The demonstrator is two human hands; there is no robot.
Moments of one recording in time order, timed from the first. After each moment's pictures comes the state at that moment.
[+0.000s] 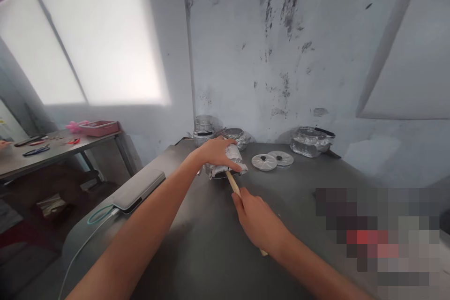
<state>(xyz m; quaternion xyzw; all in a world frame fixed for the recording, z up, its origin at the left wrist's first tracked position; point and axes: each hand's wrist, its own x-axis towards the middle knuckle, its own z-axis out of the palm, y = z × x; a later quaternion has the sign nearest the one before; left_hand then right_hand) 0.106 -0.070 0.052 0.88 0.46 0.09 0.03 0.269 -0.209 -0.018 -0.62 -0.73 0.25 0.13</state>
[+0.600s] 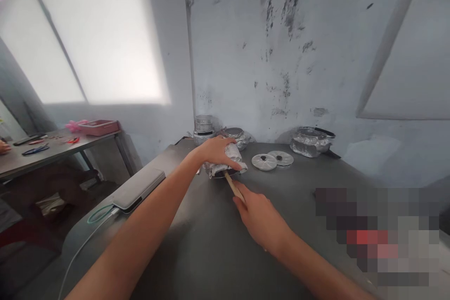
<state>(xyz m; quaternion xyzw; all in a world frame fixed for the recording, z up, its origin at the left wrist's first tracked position) 0.102 -0.067 0.052 0.88 0.46 0.08 0.05 0.272 -0.209 -0.016 -0.59 -0.77 0.18 0.18</state>
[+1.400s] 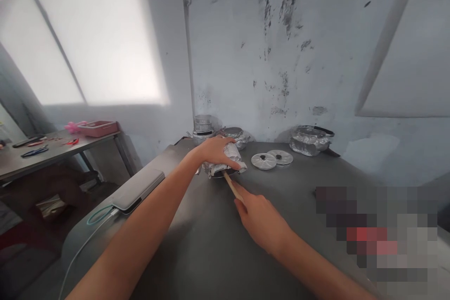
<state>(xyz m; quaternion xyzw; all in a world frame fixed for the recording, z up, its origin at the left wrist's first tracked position) 0.102 -0.066 0.051 0.88 0.46 0.09 0.05 0.276 -0.209 -0.019 -0.57 -0.78 0.16 0.18</state>
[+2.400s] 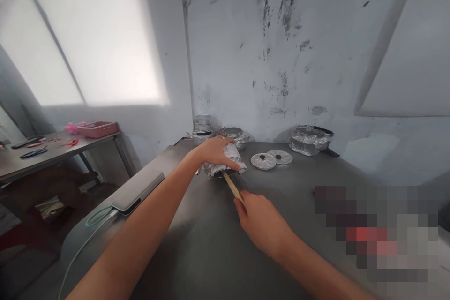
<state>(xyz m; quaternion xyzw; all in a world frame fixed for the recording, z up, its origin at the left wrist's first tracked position) 0.103 -0.063 0.049 0.88 0.46 0.10 0.04 0.275 -0.209 -0.023 -0.61 -0.77 0.13 0.14</state>
